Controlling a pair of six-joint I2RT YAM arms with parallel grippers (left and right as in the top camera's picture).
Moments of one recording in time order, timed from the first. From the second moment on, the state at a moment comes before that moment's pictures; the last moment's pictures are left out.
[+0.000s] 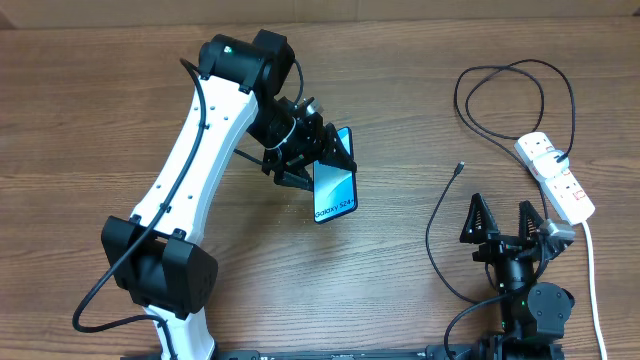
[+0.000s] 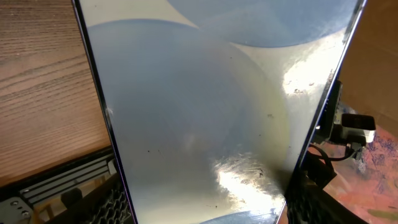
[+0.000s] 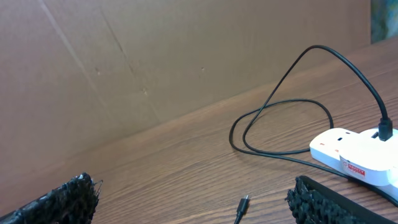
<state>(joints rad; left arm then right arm) -0.36 1.96 1.99 -1.69 0.75 -0.41 -0.12 0.01 0.02 -0.03 -0.11 0.38</state>
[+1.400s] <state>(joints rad) -0.38 1.96 1.99 -1.62 0.29 -0.40 -0.12 0.01 0.02 -0.03 -0.11 0.38</state>
